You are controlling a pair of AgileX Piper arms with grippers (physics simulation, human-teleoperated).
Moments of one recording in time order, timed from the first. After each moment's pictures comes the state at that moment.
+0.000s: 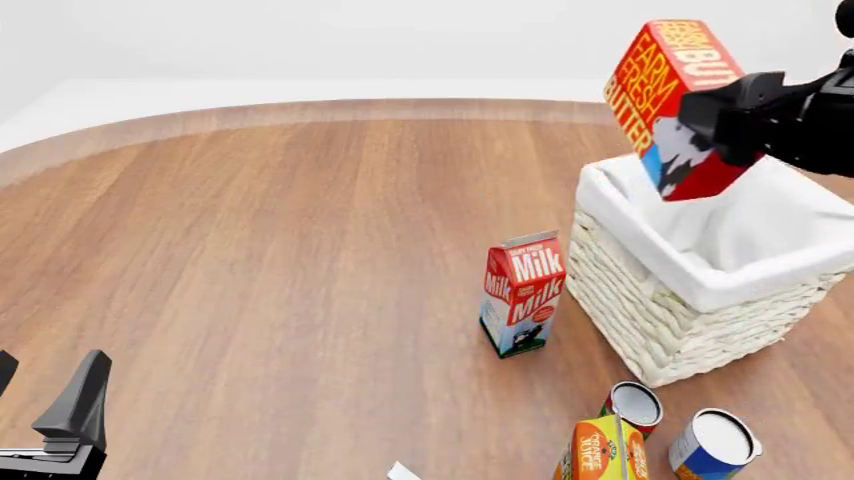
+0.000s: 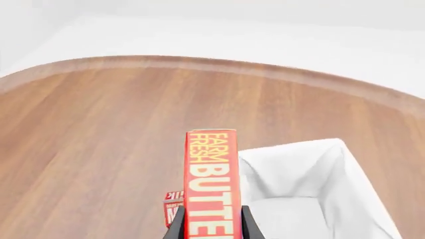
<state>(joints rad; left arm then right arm) 0.00 0.01 0.00 0.00 0.00 0.26 0.94 -1.11 0.59 0.07</state>
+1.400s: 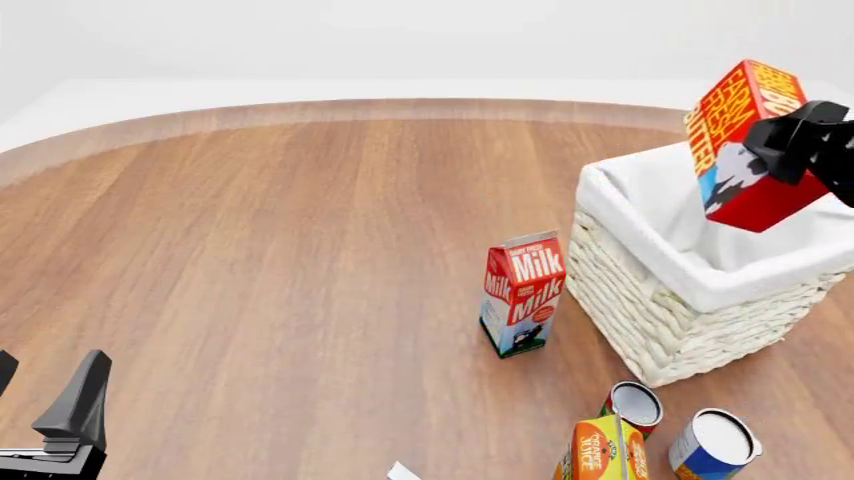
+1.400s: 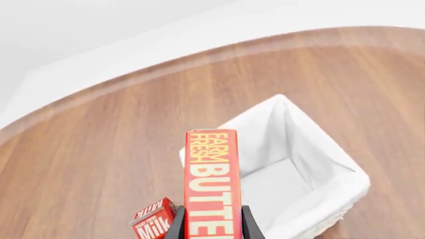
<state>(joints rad) 0.00 0.01 0.00 0.00 0.00 0.02 0.91 -0.98 0.53 0.30</state>
